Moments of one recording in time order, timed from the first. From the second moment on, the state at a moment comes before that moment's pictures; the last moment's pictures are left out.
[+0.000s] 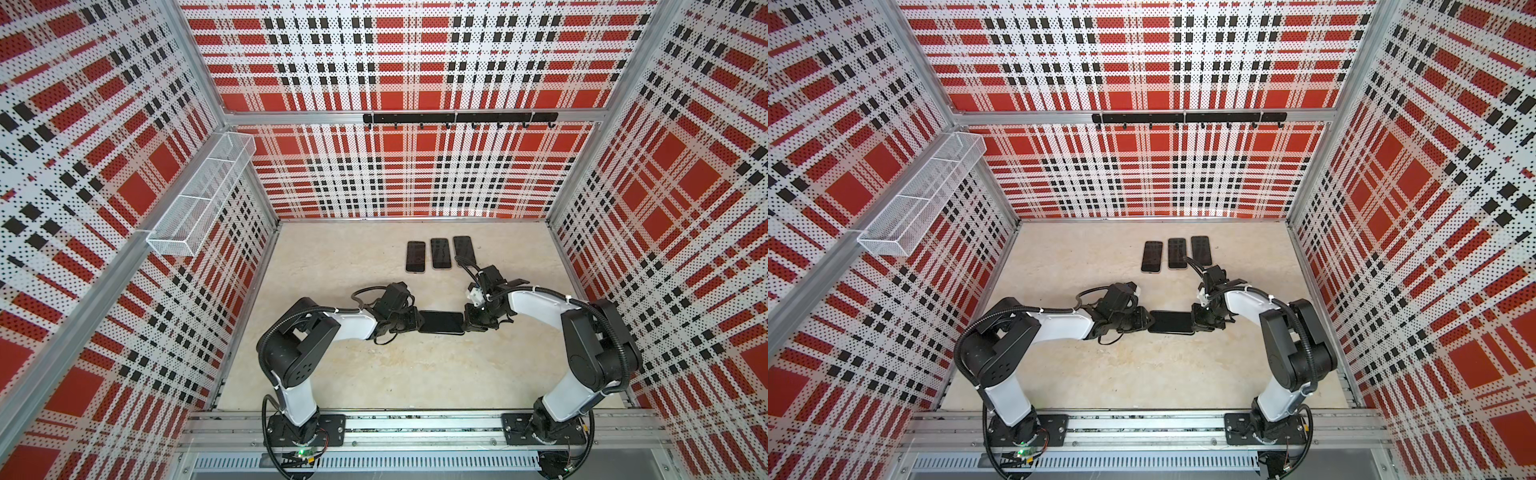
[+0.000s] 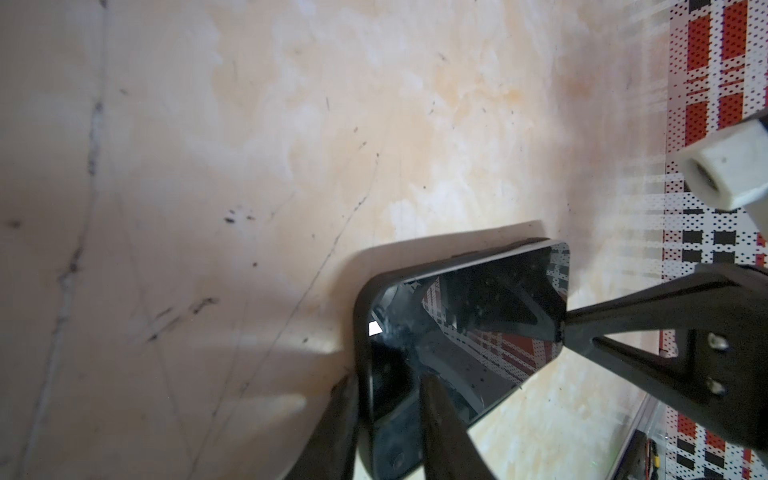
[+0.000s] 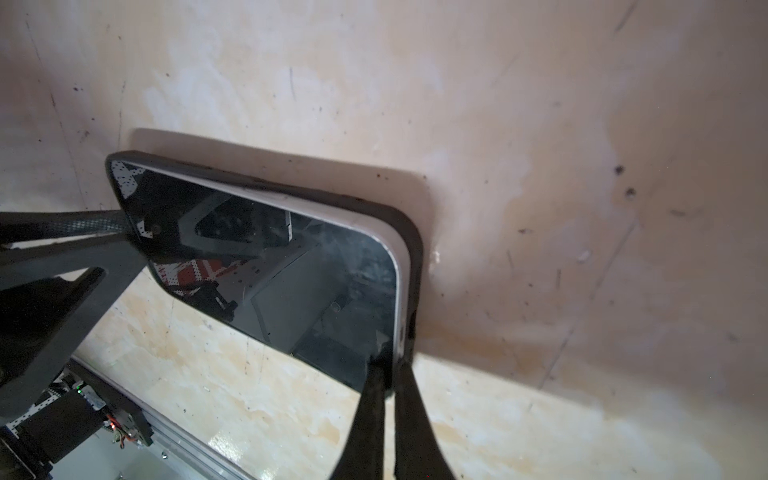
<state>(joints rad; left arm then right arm) -0.70 1.79 0.82 0.12 0.27 -0.78 0.36 1.70 0.92 -0.62 -0.37 0.38</state>
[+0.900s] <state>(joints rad) -0.65 1.79 0.87 0.01 0.31 -0.73 0.35 1.70 1.14 -0.81 -0.23 0.29</state>
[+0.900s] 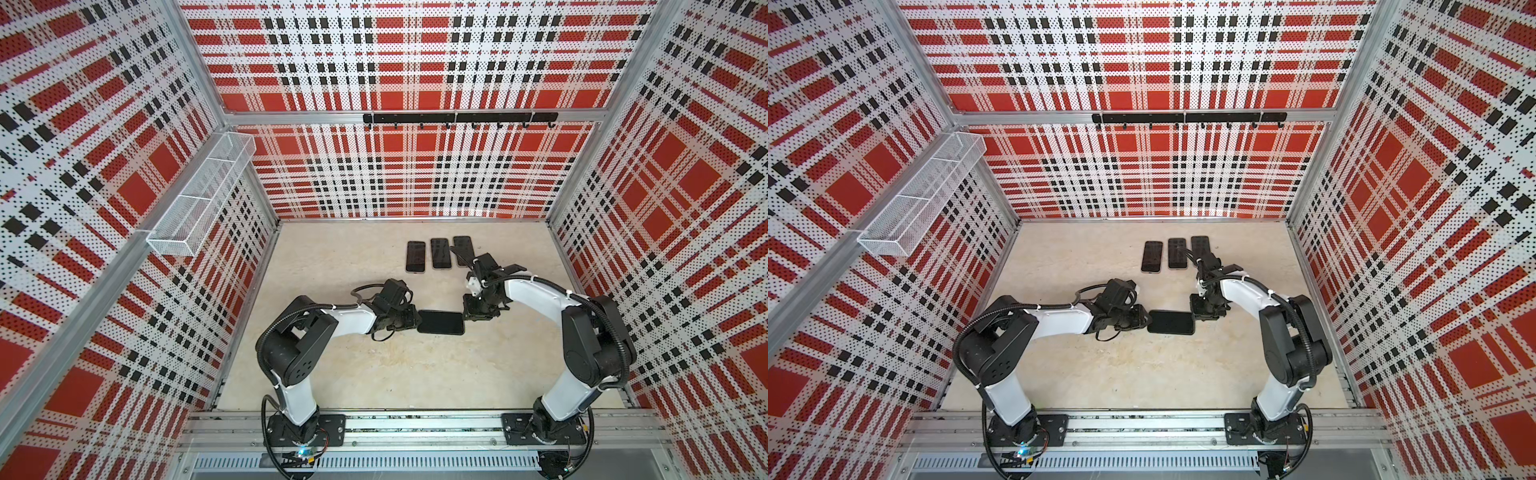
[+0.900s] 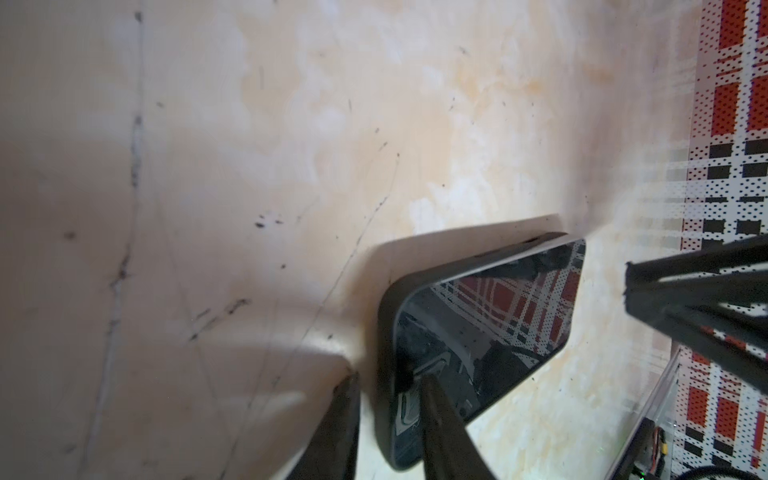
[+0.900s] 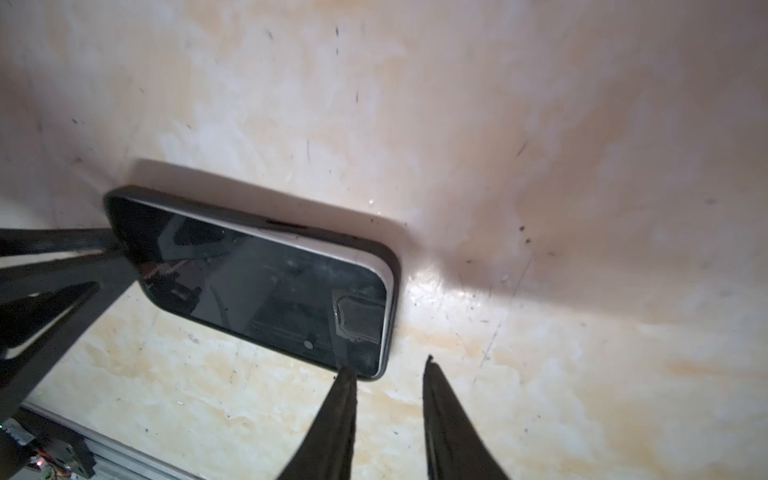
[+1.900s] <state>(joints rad) -0.65 1.86 0.96 -0.01 0.34 -0.70 0.33 1.86 1.21 -0.81 -0.30 0.18</state>
